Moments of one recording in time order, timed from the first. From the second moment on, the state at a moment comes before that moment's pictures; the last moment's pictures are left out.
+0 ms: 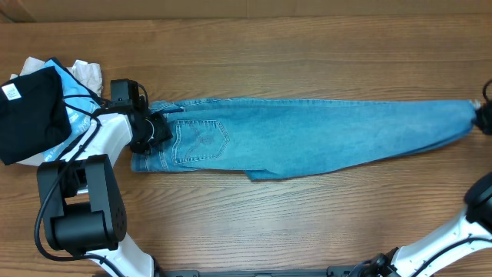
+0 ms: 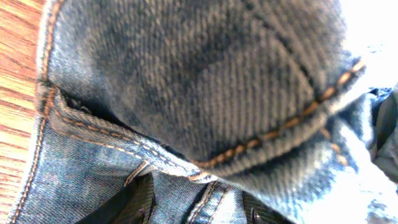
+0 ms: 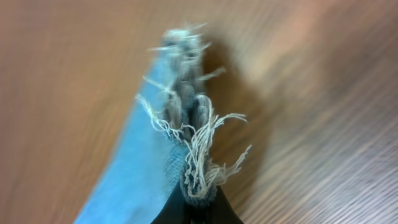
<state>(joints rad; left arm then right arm) 0.11 1.86 1.11 -0.57 0.18 -0.37 -0.74 2.07 1.76 -0.95 -0.29 0.29</state>
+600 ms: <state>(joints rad) 0.11 1.86 1.12 -0.57 0.18 -0.37 -0.12 1.92 1.79 -1.22 -0.24 0.06</state>
